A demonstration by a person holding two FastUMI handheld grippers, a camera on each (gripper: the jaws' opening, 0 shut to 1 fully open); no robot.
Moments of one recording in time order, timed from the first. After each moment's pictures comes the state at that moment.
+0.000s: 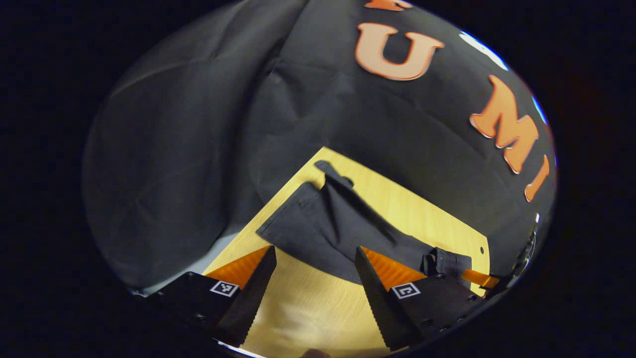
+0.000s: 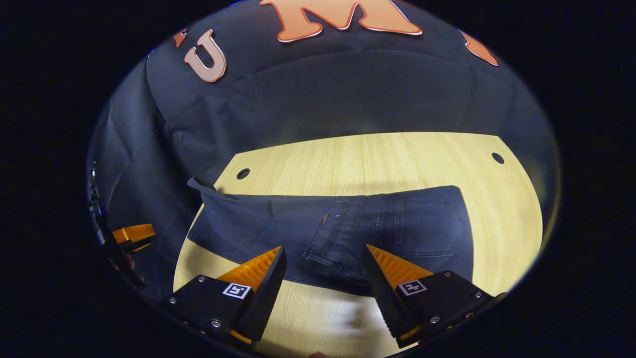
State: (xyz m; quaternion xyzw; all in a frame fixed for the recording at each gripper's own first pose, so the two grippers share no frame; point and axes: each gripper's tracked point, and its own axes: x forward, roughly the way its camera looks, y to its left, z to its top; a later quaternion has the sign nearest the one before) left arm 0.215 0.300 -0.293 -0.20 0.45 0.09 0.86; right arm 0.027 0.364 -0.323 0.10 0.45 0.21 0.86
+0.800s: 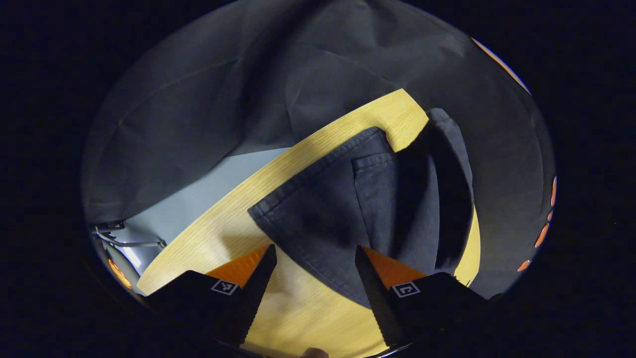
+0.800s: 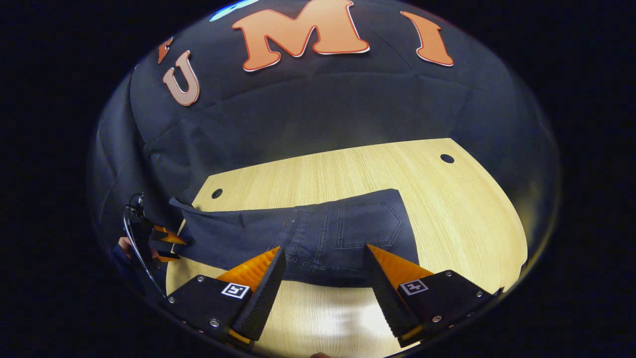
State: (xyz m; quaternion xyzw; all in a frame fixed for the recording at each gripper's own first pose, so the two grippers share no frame) left arm 0.258 0.325 -0.434 -0.31 0.61 0.18 0.70; right arm 0.006 0.287 -0.303 0.11 0.43 0.12 0.89
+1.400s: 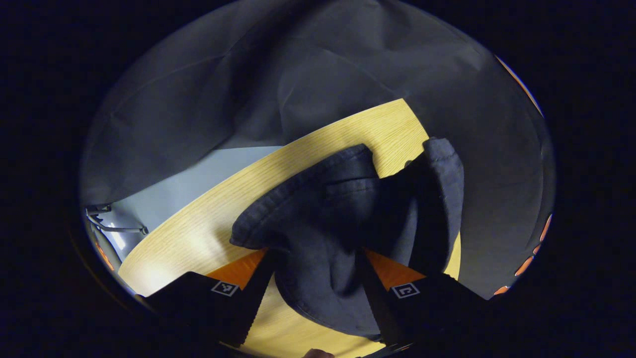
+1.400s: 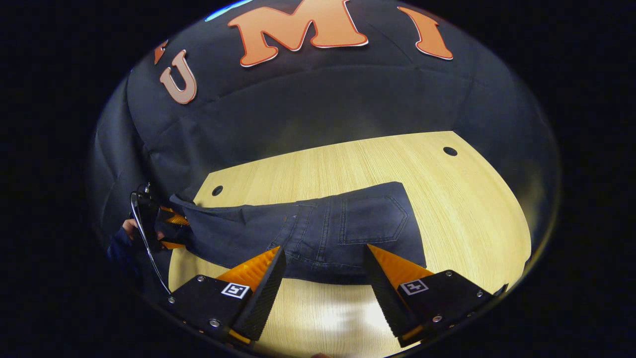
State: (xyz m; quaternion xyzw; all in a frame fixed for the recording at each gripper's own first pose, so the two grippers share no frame) left arm 0.321 0.307 -0.441 -0.35 0.60 0.19 0.69; right arm 0.006 0.294 -0.310 0.12 0.44 0.13 0.88
